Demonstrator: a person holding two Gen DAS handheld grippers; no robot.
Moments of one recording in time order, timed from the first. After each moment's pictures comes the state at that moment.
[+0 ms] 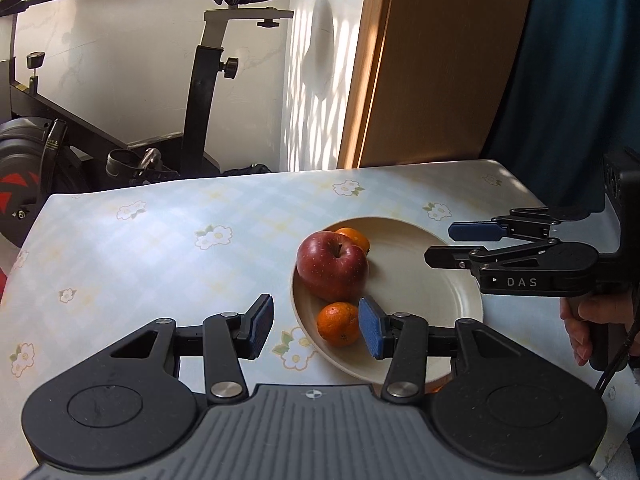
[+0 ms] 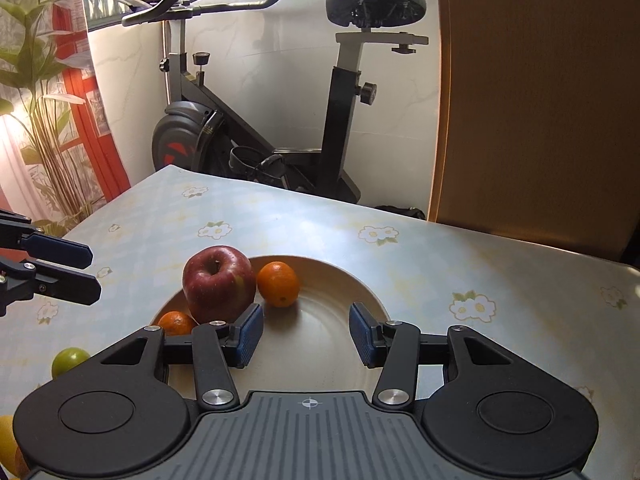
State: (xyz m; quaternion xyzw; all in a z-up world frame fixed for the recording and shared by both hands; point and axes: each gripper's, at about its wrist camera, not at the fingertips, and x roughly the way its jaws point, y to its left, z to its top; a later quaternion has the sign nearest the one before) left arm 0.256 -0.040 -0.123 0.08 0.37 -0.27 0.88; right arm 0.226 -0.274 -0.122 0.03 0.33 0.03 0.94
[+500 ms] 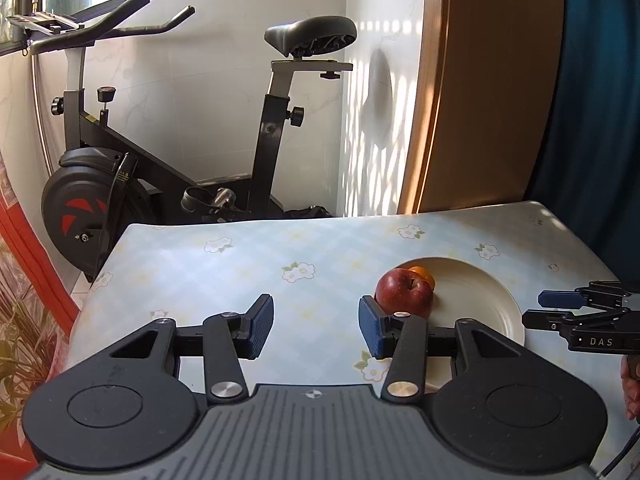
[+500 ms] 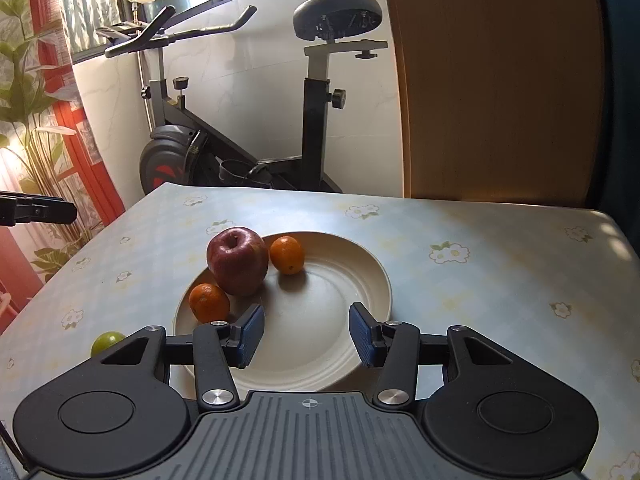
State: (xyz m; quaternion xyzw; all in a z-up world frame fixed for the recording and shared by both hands) left arm 0.239 0.011 -0.079 0.08 0.31 -0.20 0.93; right arm 0.161 -0.260 -0.119 0.07 0.31 -0.02 0.95
